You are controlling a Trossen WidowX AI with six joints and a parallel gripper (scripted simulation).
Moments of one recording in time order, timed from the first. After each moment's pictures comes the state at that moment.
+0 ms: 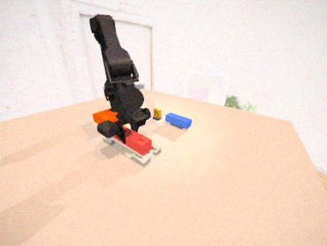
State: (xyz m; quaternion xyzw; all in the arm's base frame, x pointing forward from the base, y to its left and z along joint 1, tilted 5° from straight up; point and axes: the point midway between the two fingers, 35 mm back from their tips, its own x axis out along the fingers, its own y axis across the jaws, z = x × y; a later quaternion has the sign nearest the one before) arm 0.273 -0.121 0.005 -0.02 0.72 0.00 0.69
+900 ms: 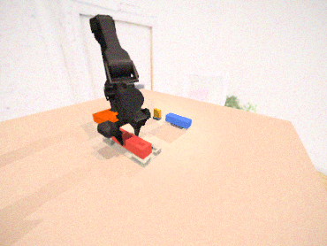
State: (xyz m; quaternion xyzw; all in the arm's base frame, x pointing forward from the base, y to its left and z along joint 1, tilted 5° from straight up) arm 0.272 -0.121 0.004 -0.02 0.72 0.00 0.69
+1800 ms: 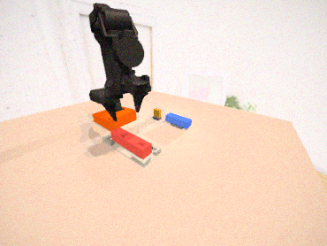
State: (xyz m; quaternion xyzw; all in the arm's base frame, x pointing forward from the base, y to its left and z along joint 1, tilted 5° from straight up) arm 0.282 -0.118 0.104 -0.02 0.72 0.00 0.69
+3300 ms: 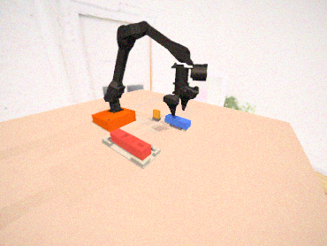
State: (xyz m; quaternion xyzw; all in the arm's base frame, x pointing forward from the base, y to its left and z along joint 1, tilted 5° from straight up) arm 0.324 0.150 0.044 0.00 0.72 0.00 0.70
